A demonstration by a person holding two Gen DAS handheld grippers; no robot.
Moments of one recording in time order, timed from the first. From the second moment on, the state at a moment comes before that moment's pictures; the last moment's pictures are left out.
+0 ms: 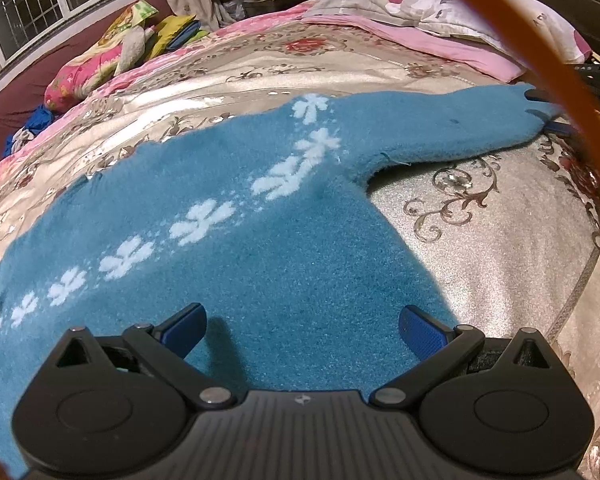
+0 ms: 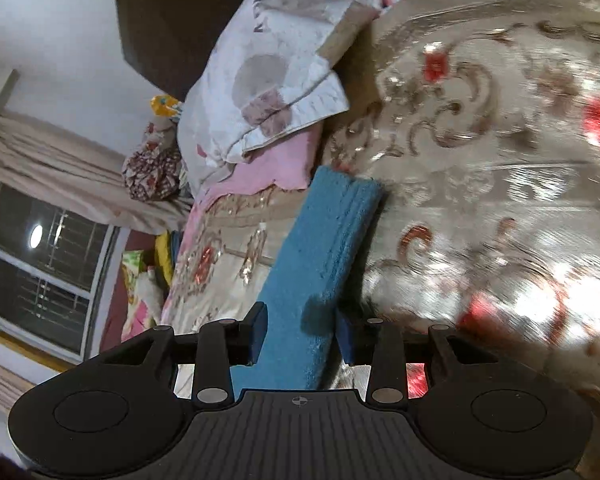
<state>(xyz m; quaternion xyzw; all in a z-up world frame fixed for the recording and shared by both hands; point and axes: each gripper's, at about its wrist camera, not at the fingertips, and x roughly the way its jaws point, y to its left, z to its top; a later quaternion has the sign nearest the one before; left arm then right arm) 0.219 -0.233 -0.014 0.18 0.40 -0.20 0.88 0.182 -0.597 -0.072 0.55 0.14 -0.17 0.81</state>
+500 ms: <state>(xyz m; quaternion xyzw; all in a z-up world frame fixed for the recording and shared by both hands) 0.203 -0.226 -0.010 0.20 0.40 -0.19 0.87 0.197 -0.601 -0.071 0.56 0.13 -0.13 0.80</state>
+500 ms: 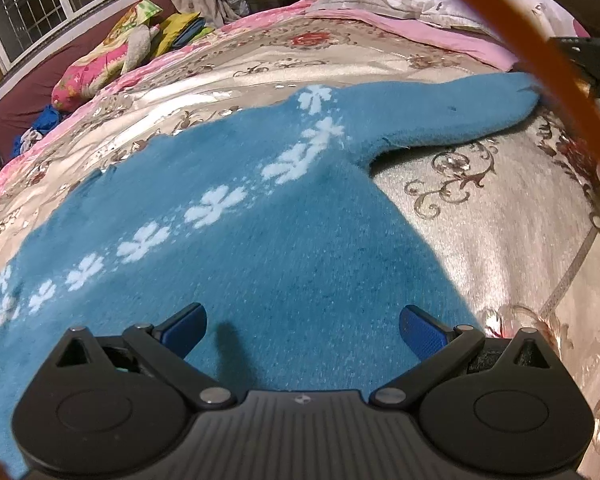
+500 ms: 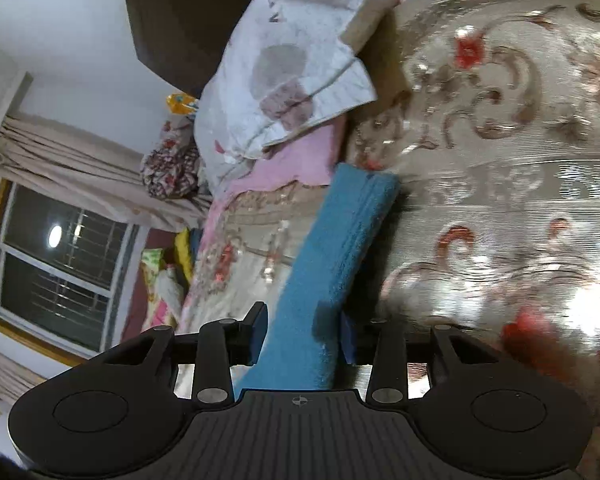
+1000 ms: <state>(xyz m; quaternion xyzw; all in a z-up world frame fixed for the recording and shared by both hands) 0.171 -0.167 0.002 0.20 0.40 -0.17 0.88 0.210 -0.571 -0.034 0.49 0.15 -0.13 0.85</state>
